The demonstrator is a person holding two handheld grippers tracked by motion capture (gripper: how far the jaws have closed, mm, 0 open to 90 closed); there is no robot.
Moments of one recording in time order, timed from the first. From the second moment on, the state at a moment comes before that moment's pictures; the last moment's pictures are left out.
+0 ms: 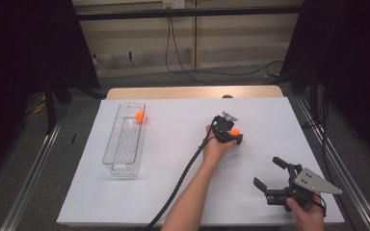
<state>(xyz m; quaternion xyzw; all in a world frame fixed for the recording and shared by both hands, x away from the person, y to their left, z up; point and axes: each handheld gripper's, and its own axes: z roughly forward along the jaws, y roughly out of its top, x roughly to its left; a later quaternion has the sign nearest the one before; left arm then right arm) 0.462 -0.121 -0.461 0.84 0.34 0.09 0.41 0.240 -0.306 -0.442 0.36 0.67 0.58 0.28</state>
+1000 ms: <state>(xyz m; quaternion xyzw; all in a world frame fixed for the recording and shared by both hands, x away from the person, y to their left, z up) 0.450 -0.075 -0.433 0.82 0.34 0.05 0.45 0.240 -0.306 -0.444 0.36 0.67 0.58 0.29</state>
